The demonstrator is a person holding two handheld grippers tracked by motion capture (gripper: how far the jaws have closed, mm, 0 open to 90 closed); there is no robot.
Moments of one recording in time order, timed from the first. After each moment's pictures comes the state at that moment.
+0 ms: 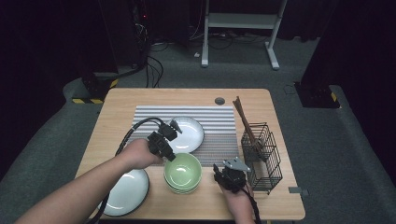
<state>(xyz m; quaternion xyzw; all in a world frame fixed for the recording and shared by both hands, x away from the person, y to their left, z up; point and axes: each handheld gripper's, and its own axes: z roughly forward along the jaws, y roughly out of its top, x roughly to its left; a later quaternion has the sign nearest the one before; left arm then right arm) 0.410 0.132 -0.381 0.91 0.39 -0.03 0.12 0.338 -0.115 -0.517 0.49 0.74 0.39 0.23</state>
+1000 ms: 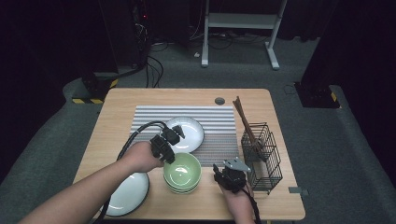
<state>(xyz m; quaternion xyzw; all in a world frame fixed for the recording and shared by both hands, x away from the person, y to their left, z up) 0.405 0.124 -0.394 0.92 0.39 0.00 0.08 0.337 -0.115 -0.516 0.50 0.74 0.39 0.23</state>
